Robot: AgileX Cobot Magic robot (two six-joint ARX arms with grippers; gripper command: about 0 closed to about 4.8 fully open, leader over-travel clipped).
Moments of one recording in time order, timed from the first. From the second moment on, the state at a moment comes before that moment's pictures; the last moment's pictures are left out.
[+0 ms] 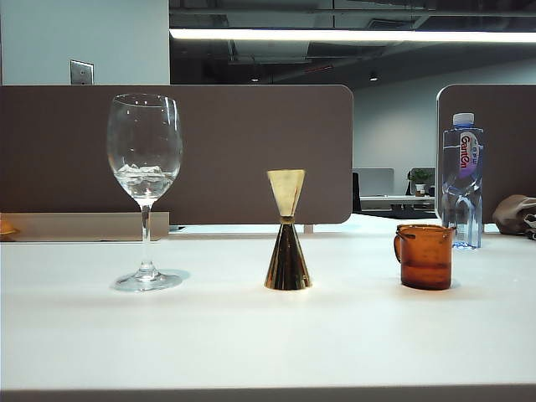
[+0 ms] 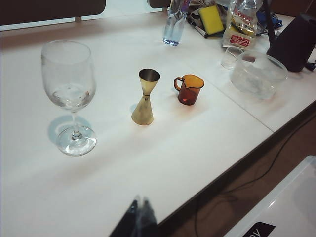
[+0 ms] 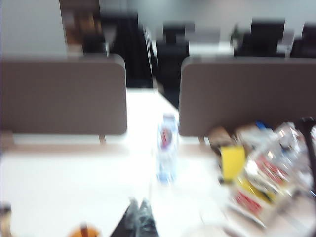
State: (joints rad) left arm -0.47 0.23 0.94 -1.04 0.25 -0.06; right arm -0.01 0.20 1.06 -0.80 -0.02 -0.04
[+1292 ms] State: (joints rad) left arm -0.47 0.23 0.94 -1.04 0.25 -0.06; right arm 0.11 1.23 1.17 -0.82 -0.51 0.02
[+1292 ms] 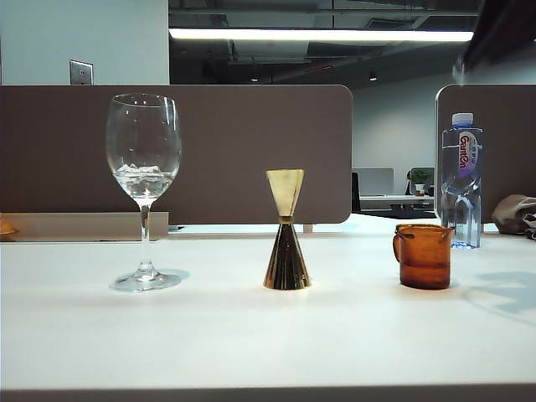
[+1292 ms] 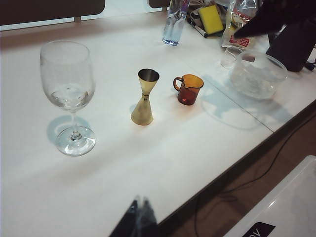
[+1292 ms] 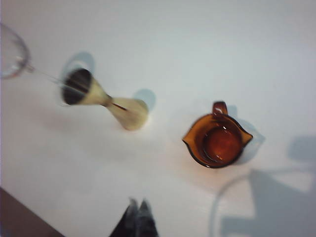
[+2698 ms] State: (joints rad) left arm -0.47 0.23 0.94 -1.04 0.22 -0.06; right arm 0.19 1.22 0.18 0.72 -0.31 0.08
